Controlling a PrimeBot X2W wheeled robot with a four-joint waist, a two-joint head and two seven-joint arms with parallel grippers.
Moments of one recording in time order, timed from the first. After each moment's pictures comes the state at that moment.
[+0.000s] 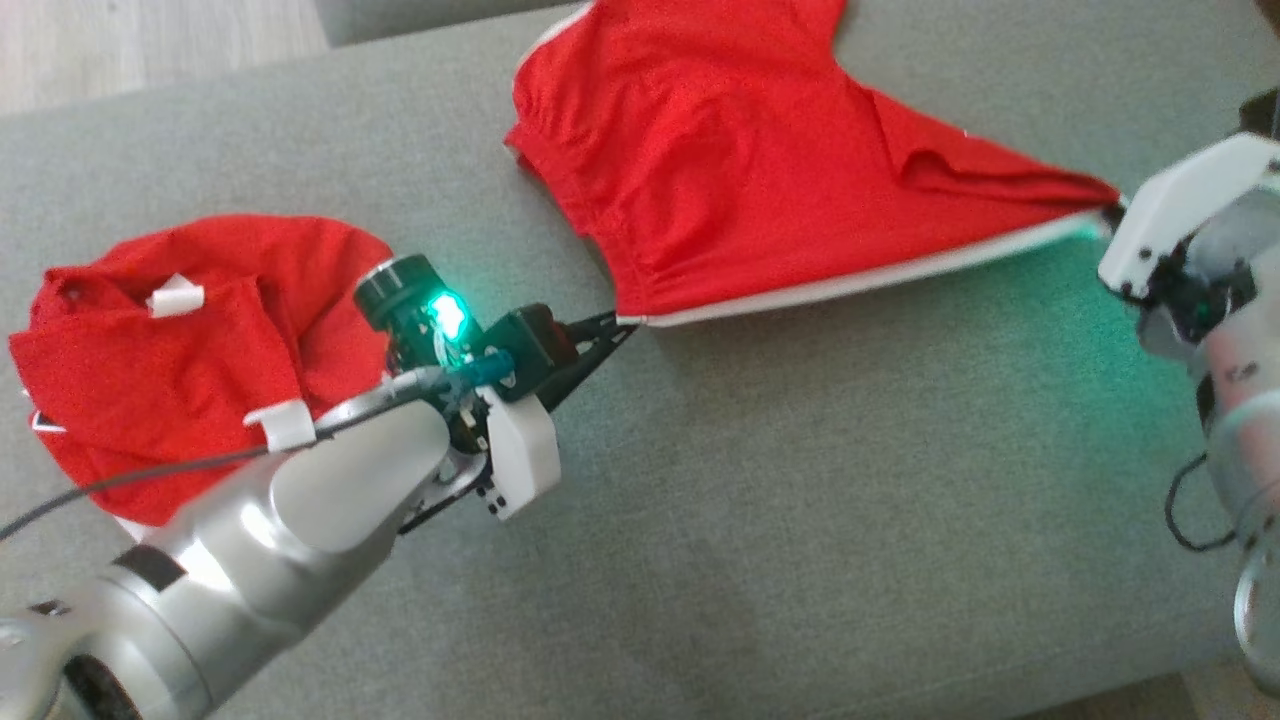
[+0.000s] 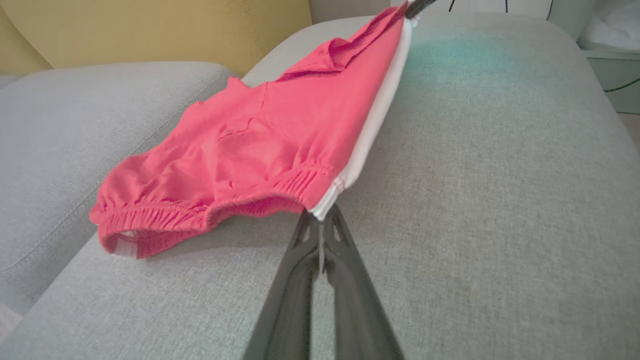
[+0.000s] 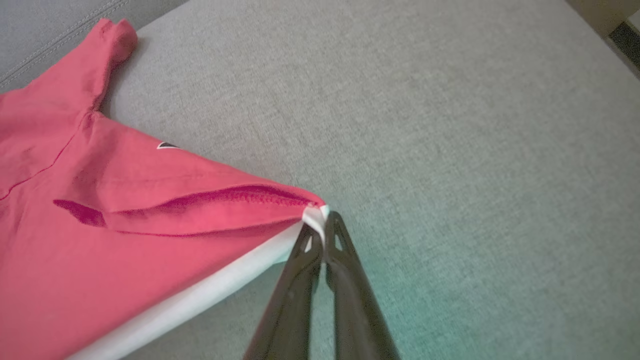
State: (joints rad) left arm -0.94 0.36 -1.32 0.55 -0.59 -0.13 -0.07; right arm -1.04 -0.23 -0.29 1.32 0.04 0.12 0.40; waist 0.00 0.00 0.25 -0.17
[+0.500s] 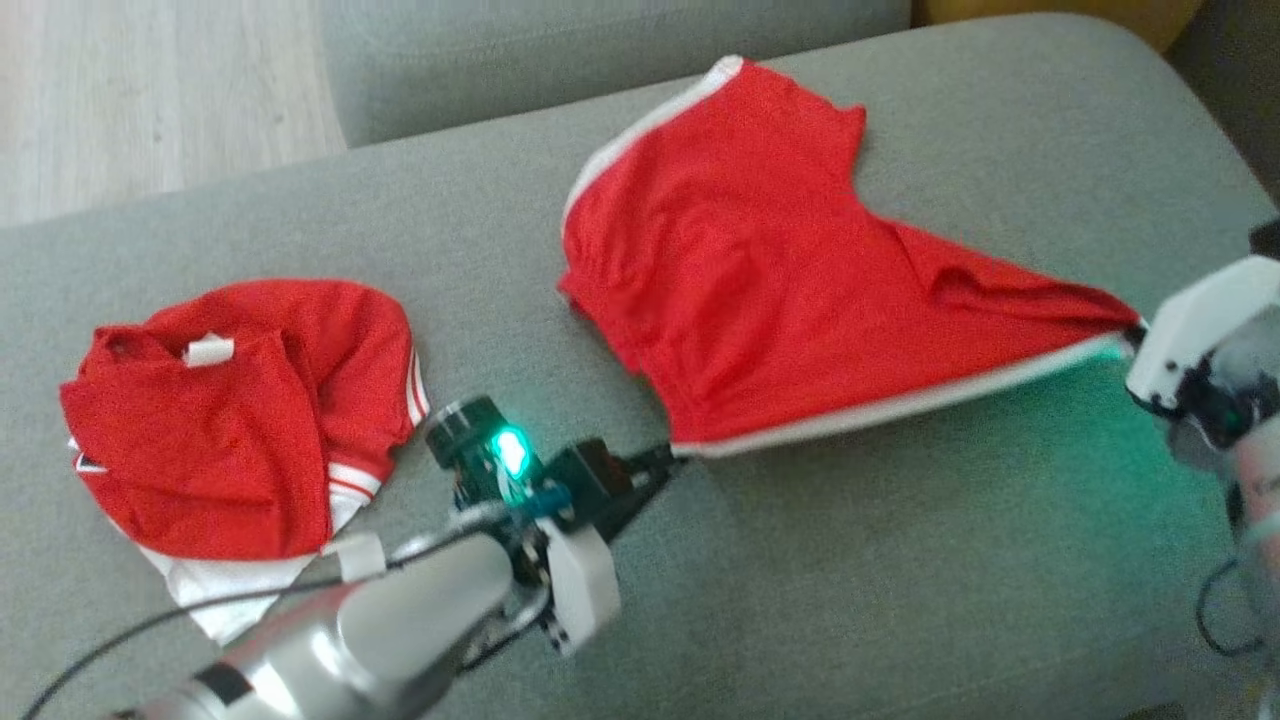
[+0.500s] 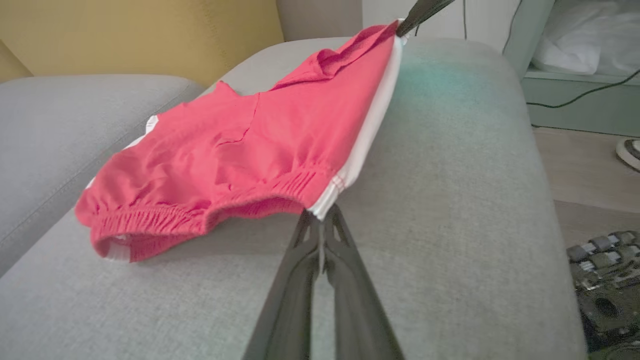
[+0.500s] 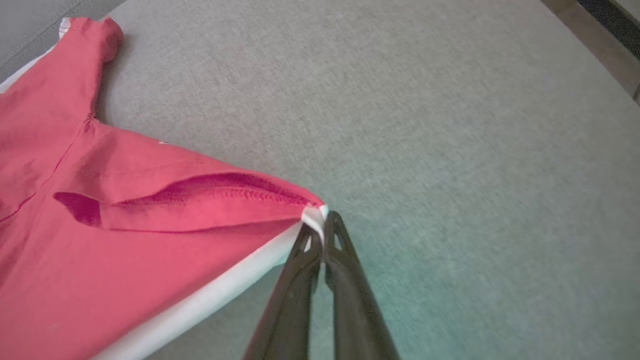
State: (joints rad) left arm -0.73 0.31 -1.32 0.47 -0.59 -0.05 -0.07; right arm -0.78 -0.30 -0.12 1.15 0.28 0.12 0.50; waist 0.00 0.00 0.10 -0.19
